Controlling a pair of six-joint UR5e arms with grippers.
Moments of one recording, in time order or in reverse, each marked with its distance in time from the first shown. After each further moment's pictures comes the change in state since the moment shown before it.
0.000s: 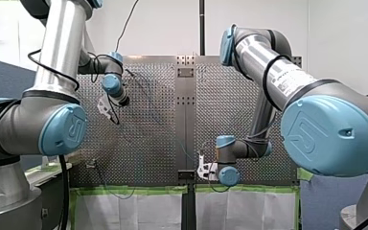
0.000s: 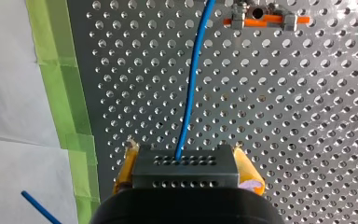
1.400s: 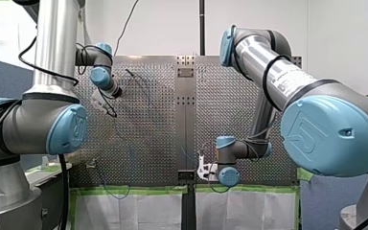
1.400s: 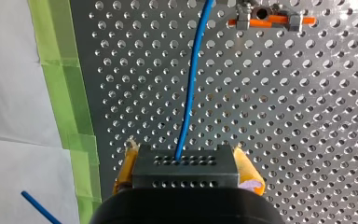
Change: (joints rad) left arm 0.082 0.133 -0.088 0.036 0.093 -0.178; right arm 0.000 0.004 0.000 -0.003 -0.002 -0.001
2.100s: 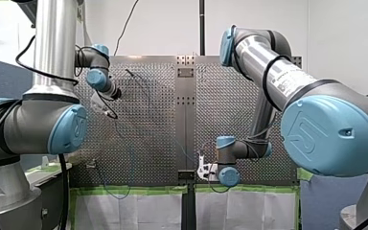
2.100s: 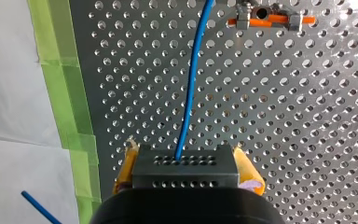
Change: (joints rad) left arm 0.022 0.028 -0.069 0.040 0.067 -0.088; right arm 0.000 0.000 0.000 -0.001 0.000 0.000
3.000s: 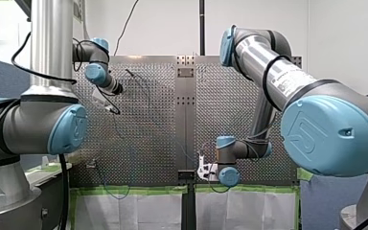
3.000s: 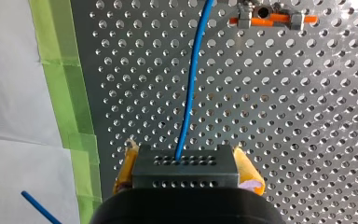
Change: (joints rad) left arm -0.013 0.071 -0.027 -0.026 0.016 -0.049; right arm -0.001 0.000 0.000 0.003 0.000 0.000
